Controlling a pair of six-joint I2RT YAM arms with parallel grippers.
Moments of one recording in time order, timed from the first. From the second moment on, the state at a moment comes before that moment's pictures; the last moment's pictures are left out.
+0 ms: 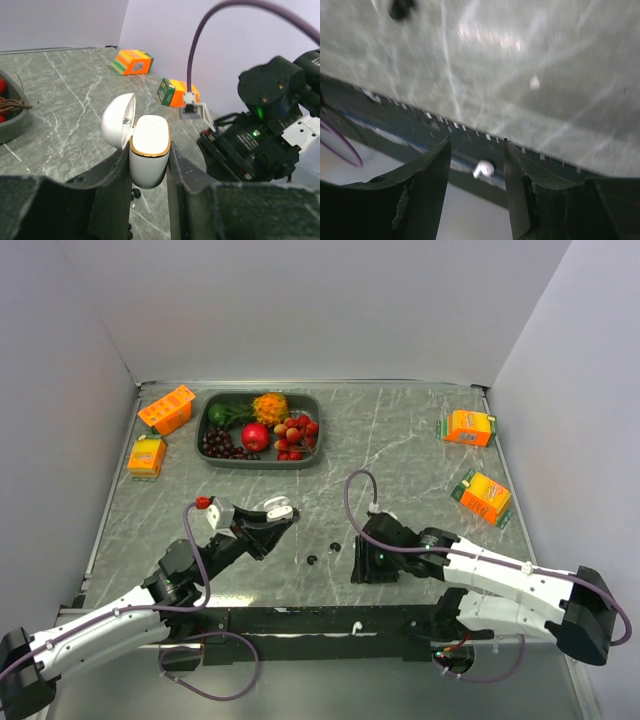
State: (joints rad) left arm -0.94 0.50 0.20 0.54 -0.04 -0.36; right arm 0.98 1.00 0.63 -0.69 -0.01 0.93
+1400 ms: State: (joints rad) left arm -0.98 0.39 0.20 0.46 -0.05 -0.39; right arm 1.22 1.25 0.57 -0.66 -0.17 1.17
